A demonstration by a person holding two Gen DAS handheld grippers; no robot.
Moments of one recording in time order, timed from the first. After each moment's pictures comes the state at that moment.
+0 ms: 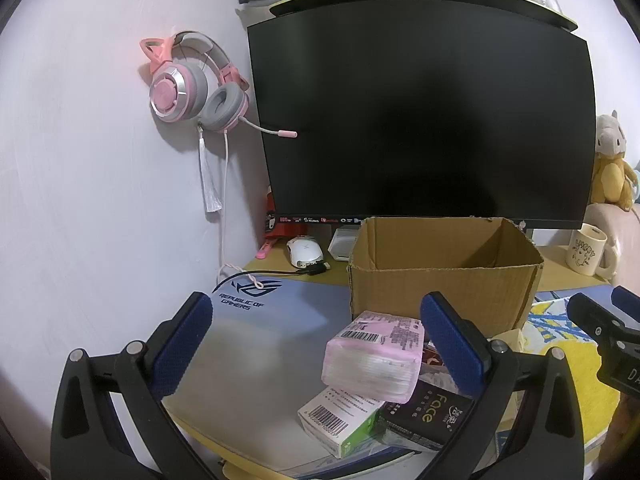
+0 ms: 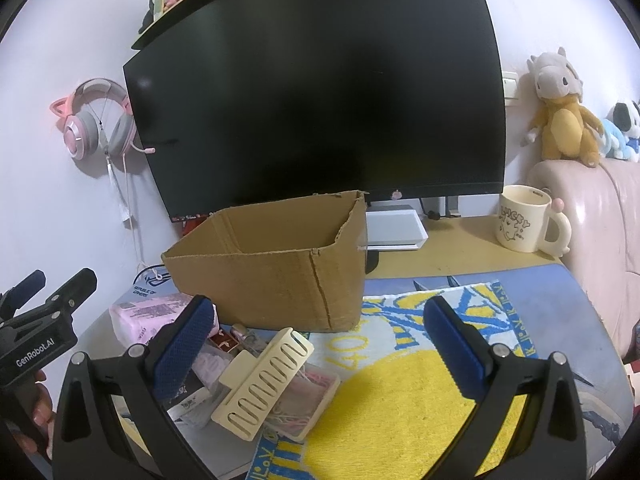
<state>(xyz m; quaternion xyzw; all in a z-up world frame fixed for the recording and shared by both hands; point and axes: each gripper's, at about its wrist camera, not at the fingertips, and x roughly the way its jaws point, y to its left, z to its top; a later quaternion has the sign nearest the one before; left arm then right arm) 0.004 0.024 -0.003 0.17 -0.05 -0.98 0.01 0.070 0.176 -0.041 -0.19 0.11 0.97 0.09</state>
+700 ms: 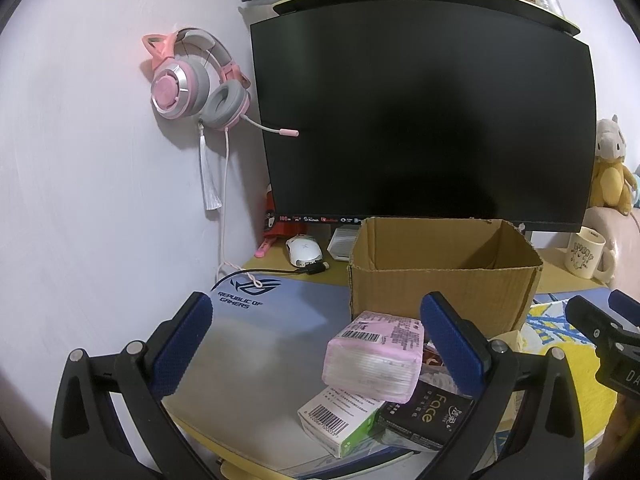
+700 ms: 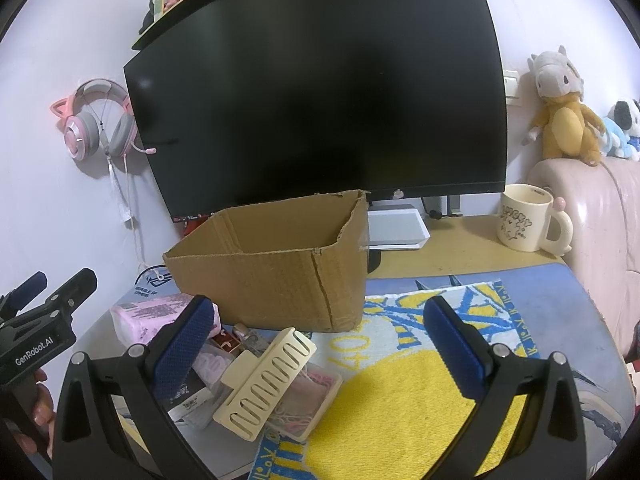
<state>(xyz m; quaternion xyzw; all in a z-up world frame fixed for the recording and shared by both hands) 0.003 0.024 -0.003 0.17 -0.04 -0.98 0.00 0.069 0.177 -0.040 -0.19 0.11 0.97 0.08</state>
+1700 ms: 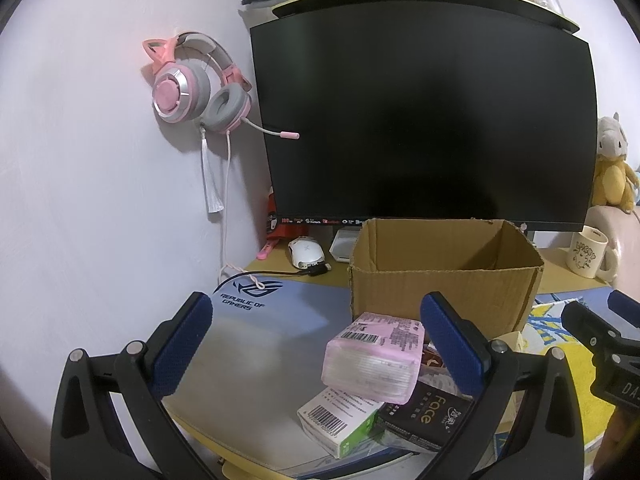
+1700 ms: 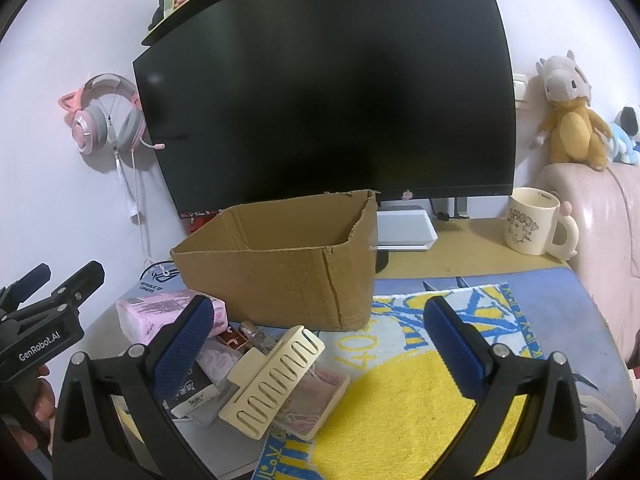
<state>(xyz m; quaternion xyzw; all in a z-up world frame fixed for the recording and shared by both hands) 0.006 0.027 -0.001 0.16 -0.04 -0.99 0.01 0.069 0.169 -0.041 -0.19 0.10 0.97 0.07</state>
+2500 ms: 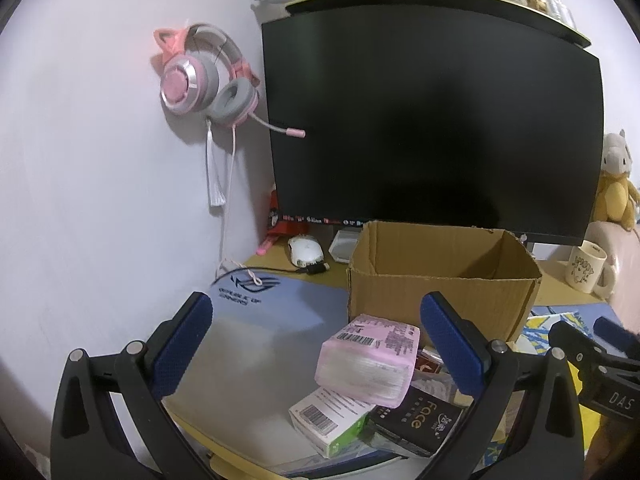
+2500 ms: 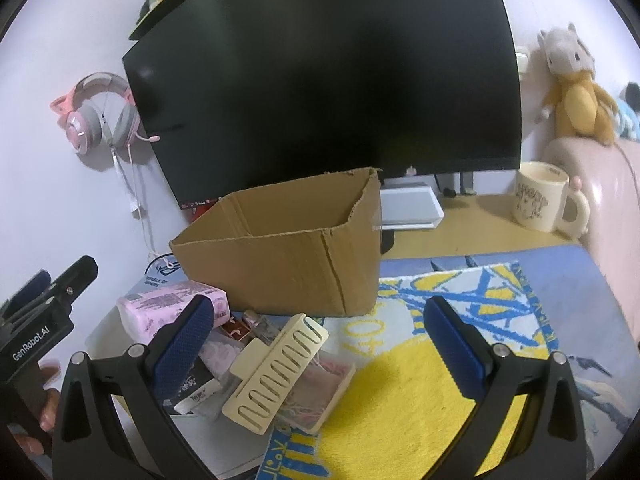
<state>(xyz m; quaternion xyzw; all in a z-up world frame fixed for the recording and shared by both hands) 0.001 0.022 -0.001 0.17 -0.01 -0.98 0.01 0.058 0.181 -0.048 -0.23 0.14 0.96 0.06</state>
